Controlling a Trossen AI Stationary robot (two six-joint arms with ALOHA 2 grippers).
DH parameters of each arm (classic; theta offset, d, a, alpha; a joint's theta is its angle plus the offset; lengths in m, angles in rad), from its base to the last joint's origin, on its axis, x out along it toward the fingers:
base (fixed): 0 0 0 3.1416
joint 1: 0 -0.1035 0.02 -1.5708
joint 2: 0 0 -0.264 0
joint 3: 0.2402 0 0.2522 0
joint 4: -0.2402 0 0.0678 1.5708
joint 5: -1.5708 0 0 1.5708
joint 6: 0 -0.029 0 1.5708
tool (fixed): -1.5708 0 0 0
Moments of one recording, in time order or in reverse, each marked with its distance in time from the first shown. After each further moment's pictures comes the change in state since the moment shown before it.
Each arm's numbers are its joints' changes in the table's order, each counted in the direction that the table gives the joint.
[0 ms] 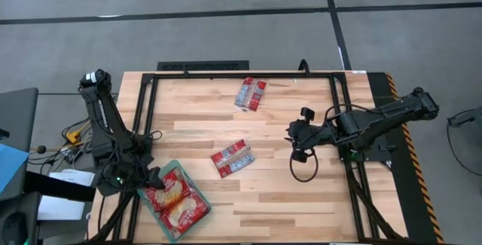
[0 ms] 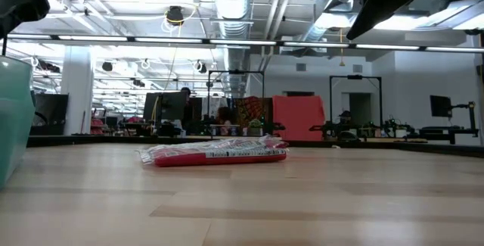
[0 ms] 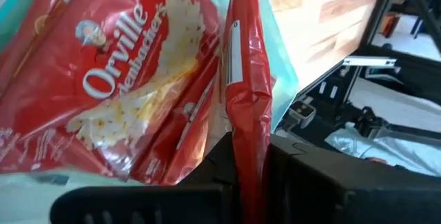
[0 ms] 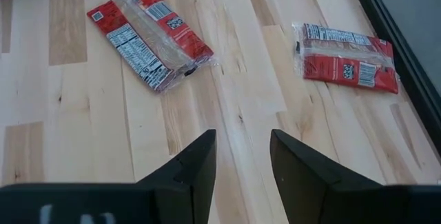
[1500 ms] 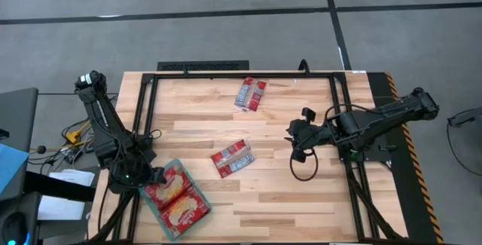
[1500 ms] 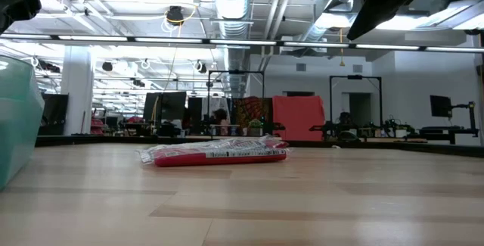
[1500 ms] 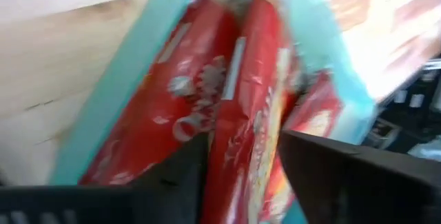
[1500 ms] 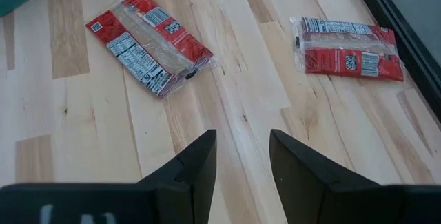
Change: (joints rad) left arm -0.103 -0.001 0.001 -0.161 0.183 -0.131; right arm 0.000 0.000 0.000 0.000 0.000 -0.076
